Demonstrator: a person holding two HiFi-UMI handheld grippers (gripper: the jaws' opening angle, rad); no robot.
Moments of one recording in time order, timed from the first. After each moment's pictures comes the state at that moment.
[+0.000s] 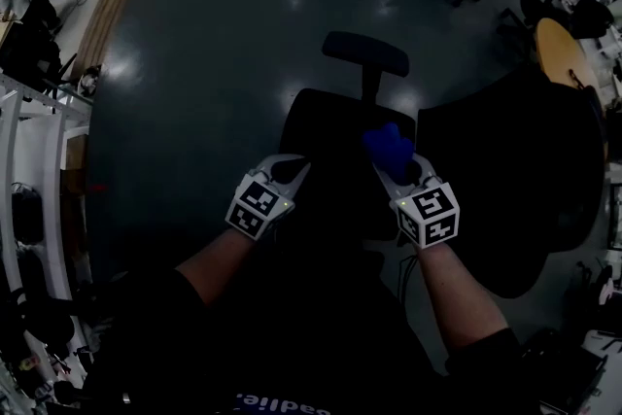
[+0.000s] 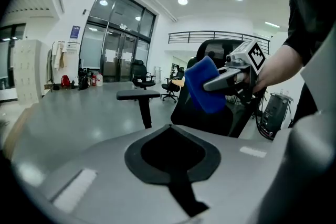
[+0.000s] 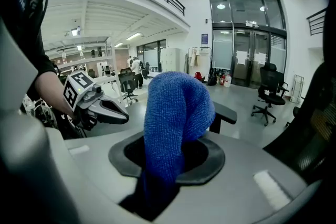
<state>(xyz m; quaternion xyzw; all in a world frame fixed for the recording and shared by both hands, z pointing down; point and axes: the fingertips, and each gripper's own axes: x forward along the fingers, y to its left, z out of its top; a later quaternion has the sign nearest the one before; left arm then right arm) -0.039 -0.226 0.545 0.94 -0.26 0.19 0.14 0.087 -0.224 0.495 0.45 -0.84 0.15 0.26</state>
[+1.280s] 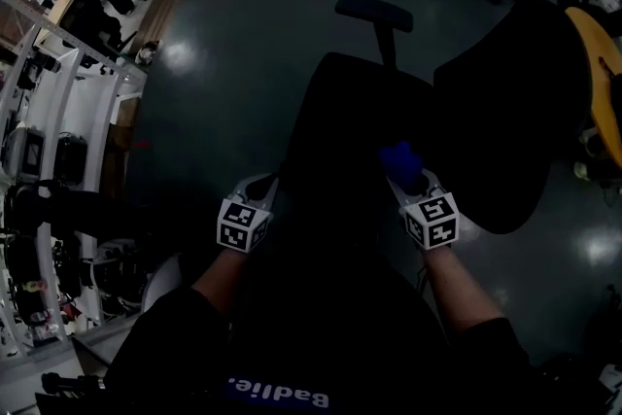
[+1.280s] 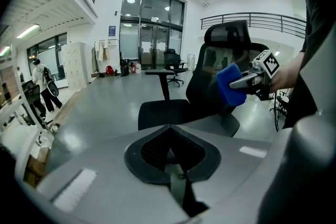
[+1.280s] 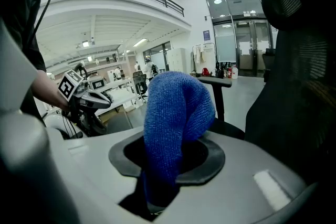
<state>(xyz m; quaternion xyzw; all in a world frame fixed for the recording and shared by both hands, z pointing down) -0.100 -0.018 0.552 0.83 -0.46 0.27 0.18 0.156 -0.044 0.536 0.40 -0.87 0.20 0.23</state>
